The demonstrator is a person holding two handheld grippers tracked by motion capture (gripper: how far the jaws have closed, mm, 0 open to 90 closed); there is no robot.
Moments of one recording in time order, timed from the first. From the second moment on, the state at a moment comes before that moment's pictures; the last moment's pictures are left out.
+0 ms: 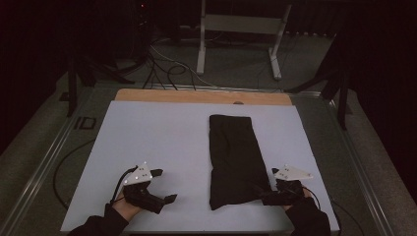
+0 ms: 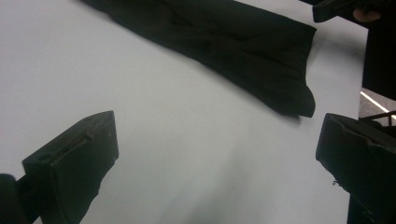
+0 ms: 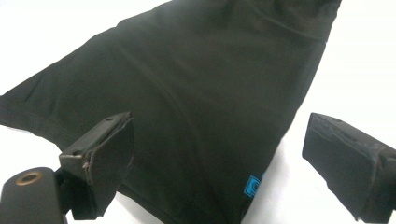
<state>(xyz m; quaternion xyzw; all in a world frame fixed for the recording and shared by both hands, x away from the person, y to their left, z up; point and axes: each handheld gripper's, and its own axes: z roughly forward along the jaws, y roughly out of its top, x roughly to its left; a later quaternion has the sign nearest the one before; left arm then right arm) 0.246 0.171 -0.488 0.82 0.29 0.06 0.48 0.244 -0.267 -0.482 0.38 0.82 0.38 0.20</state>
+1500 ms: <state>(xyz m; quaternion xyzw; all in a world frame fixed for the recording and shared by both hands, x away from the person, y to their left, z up) 0.294 0.125 -0.428 0.84 0.25 0.05 0.48 0.293 -0.253 -0.400 0.34 0.80 0.42 0.26</state>
